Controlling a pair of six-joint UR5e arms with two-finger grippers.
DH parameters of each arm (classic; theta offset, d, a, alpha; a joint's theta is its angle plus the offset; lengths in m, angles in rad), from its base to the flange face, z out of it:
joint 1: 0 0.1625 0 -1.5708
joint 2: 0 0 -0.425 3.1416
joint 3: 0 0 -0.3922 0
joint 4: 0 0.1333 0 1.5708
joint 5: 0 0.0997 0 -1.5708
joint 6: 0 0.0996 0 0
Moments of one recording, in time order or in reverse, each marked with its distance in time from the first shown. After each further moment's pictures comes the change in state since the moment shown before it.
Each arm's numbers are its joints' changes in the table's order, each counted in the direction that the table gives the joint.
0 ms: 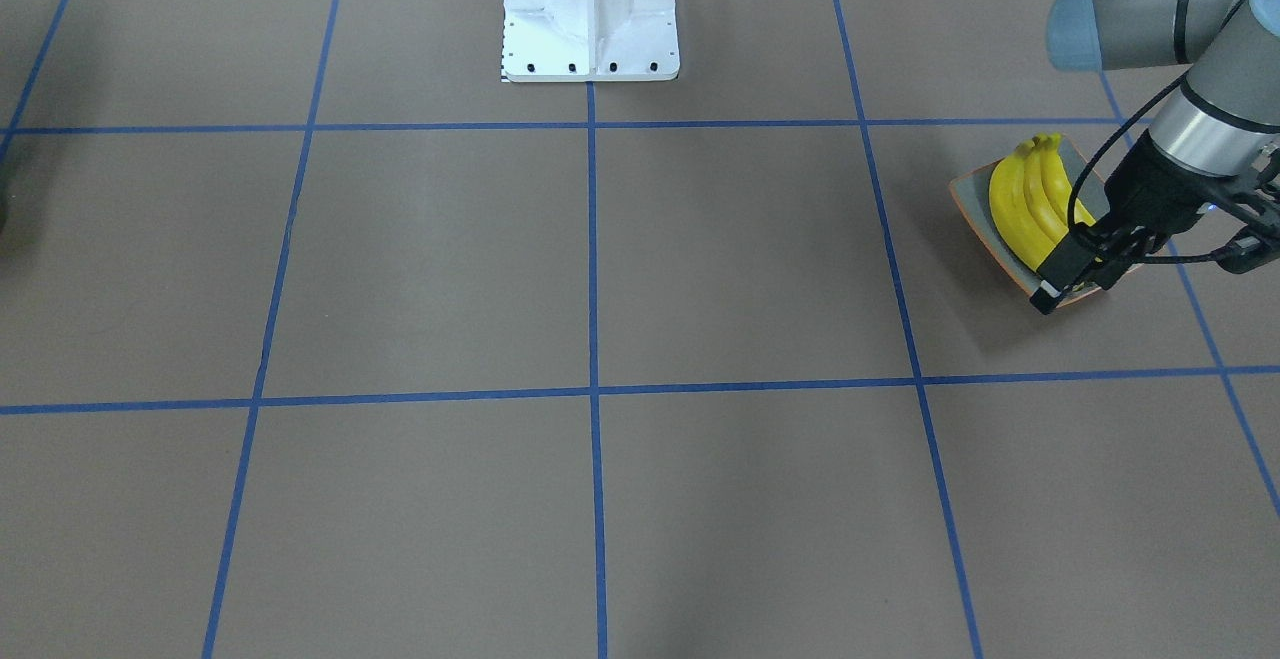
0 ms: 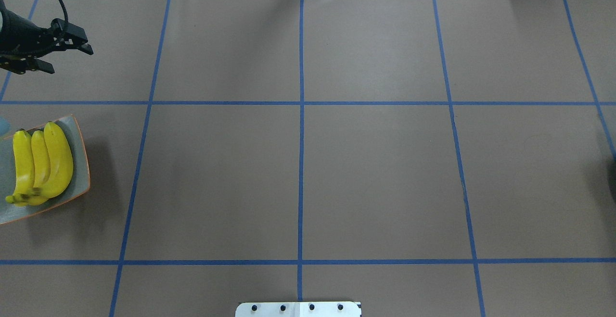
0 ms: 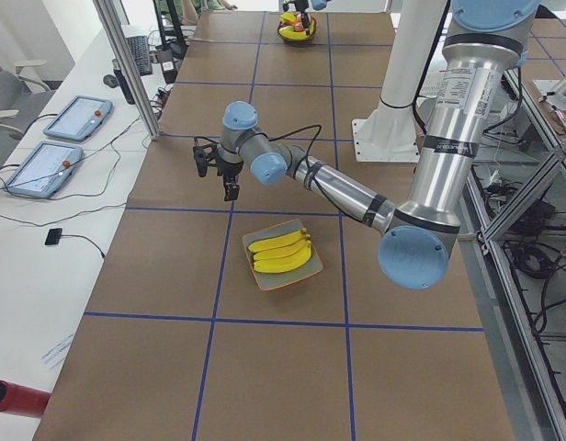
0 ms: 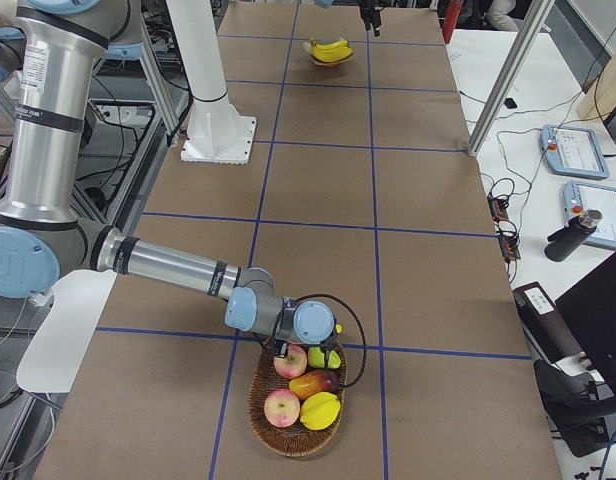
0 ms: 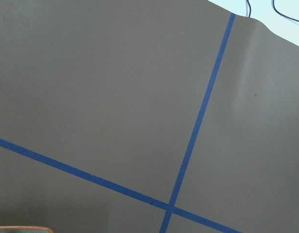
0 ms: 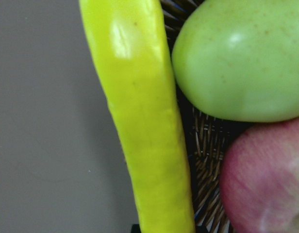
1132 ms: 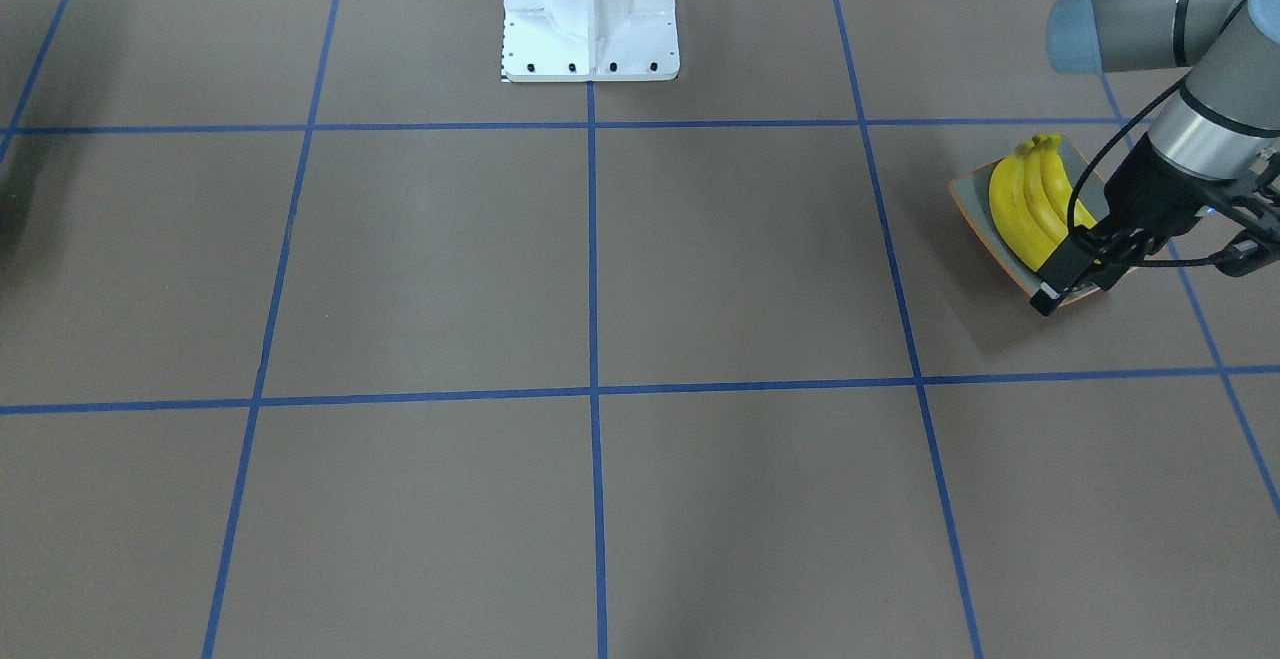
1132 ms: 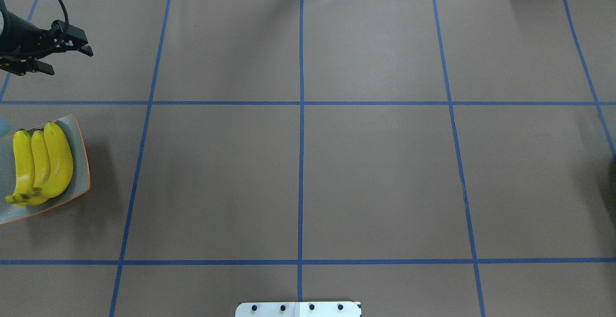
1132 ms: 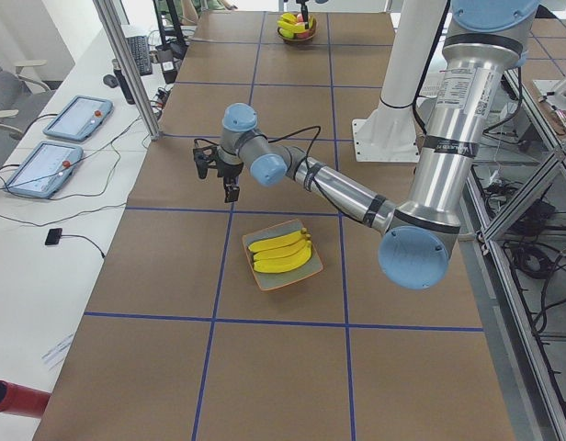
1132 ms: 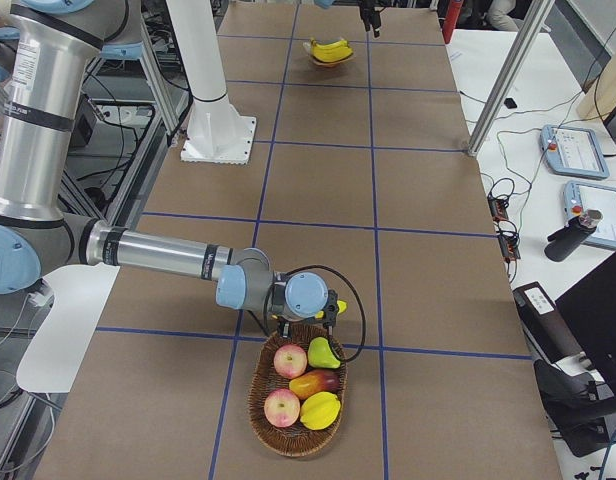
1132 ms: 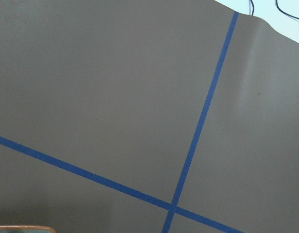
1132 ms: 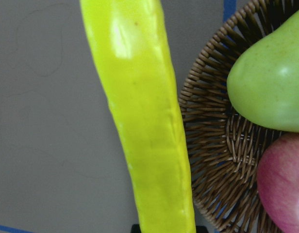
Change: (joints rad) left arm 0.002 -0.001 0.010 -0.003 -0.002 0.000; right arm 0.048 0.069 0.193 -0.011 -0.008 0.001
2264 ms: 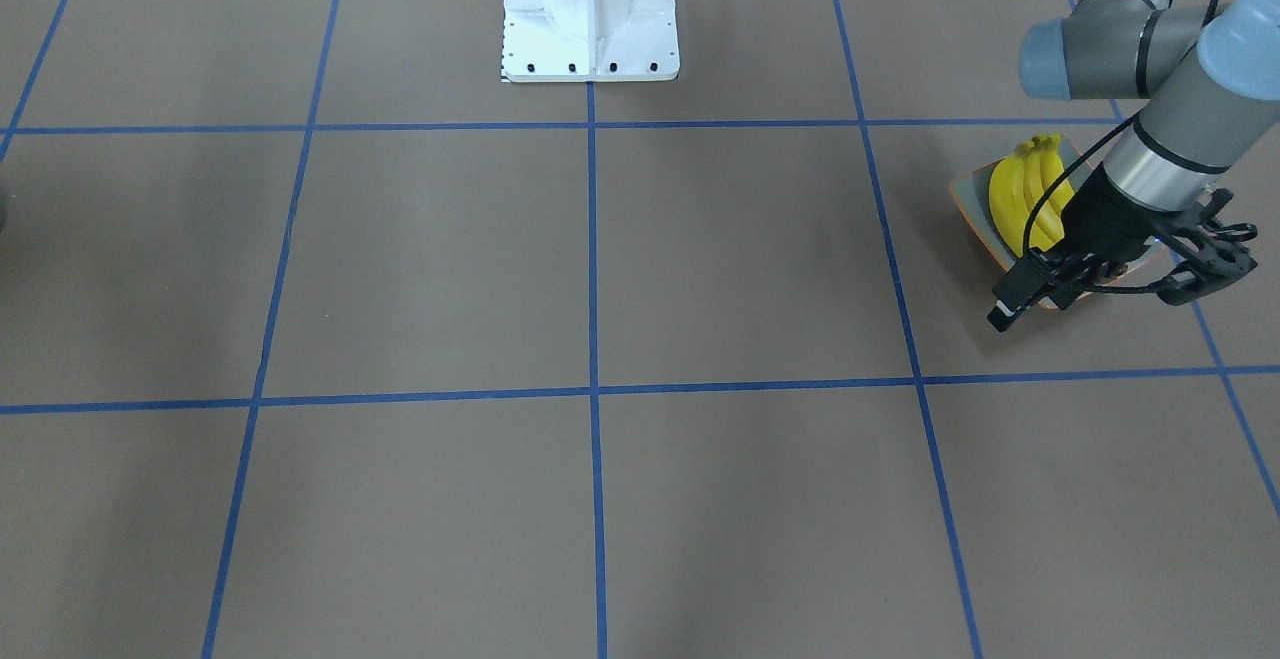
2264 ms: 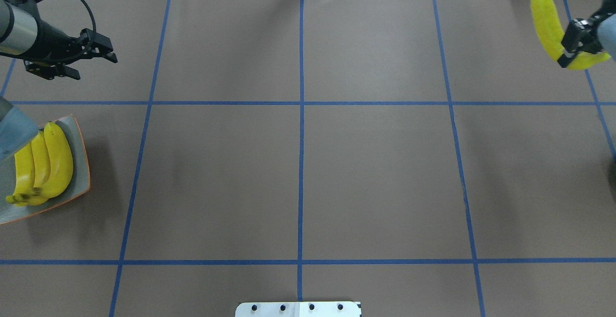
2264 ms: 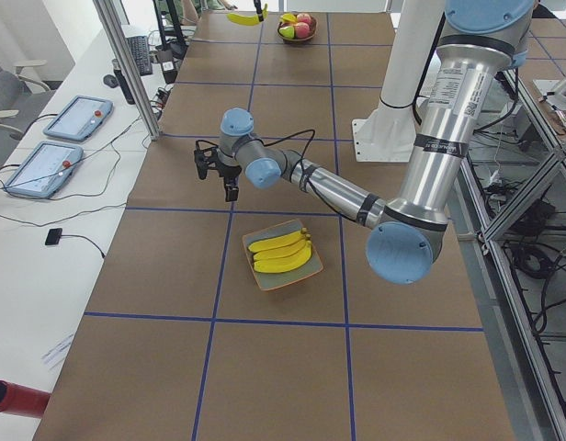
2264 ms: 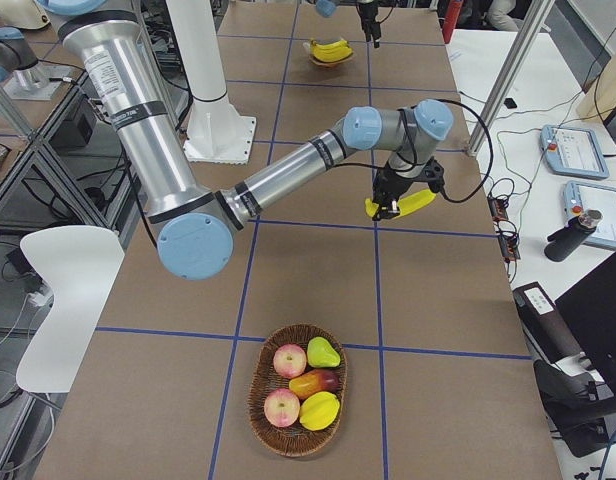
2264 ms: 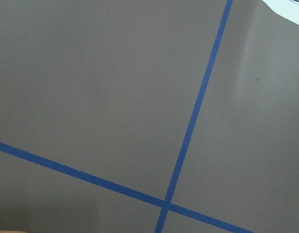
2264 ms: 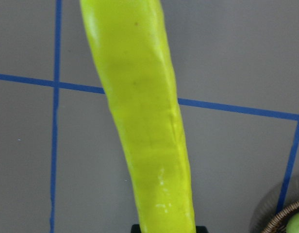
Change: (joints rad) left arm 0.061 0.067 0.081 -0.059 -0.004 -0.013; right arm -0.151 -0.729 0.048 -0.614 -0.225 0.076
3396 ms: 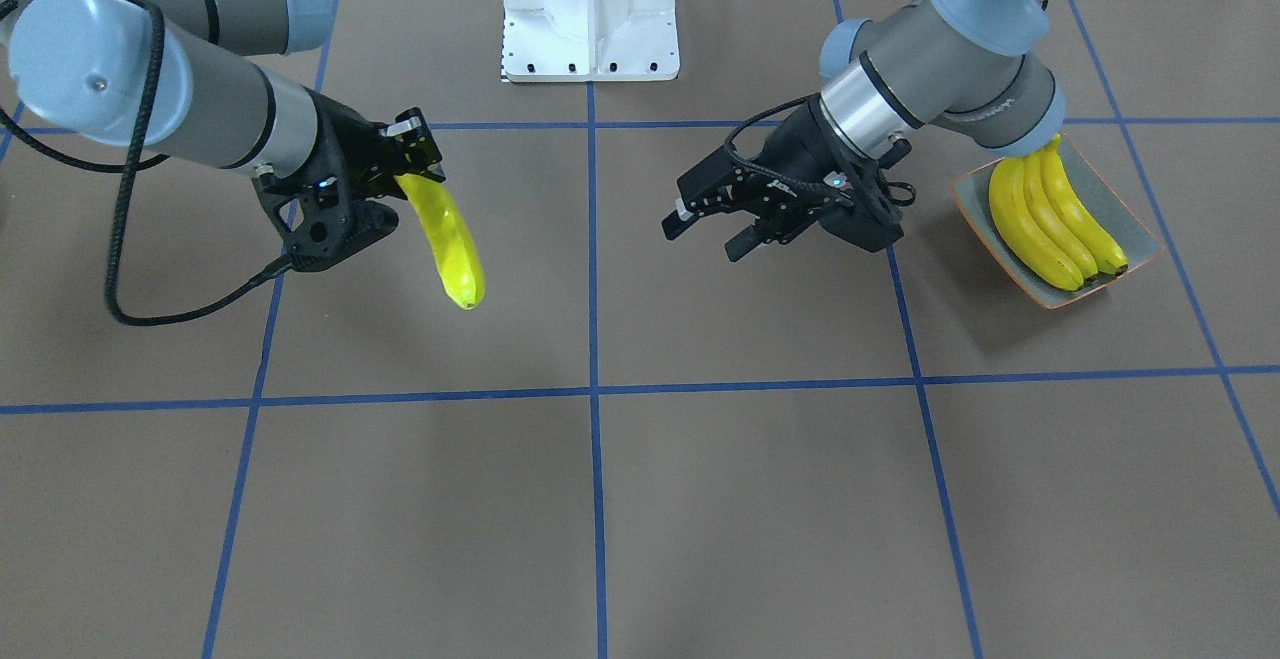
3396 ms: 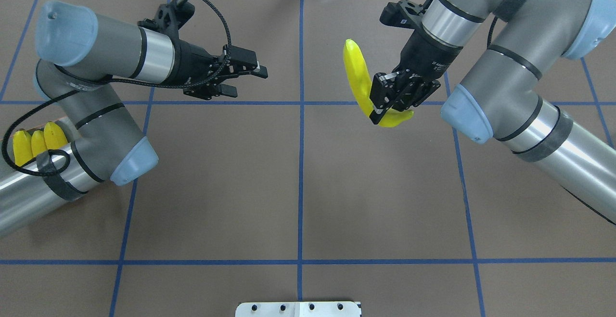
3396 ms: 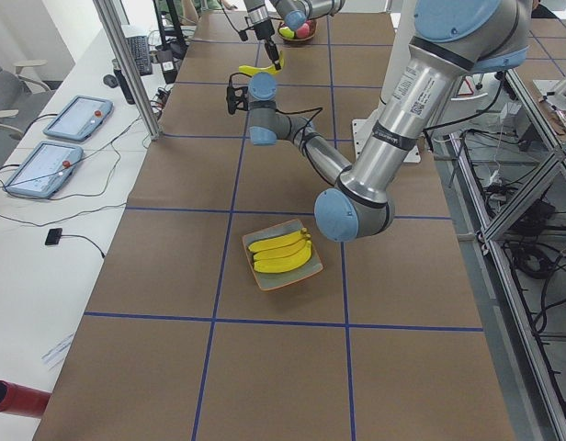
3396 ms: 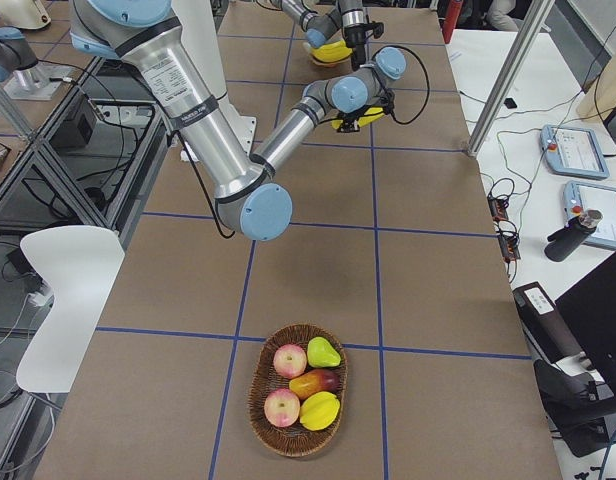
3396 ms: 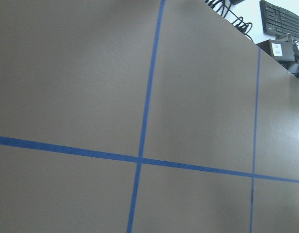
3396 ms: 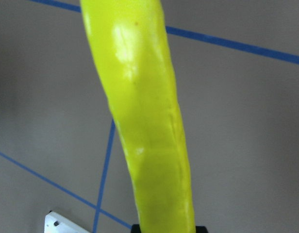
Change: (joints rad) left arm 0.282 0.275 0.099 -0.544 0.022 -0.346; right arm -0.398 -0.175 0.026 0.391 0.262 0.495
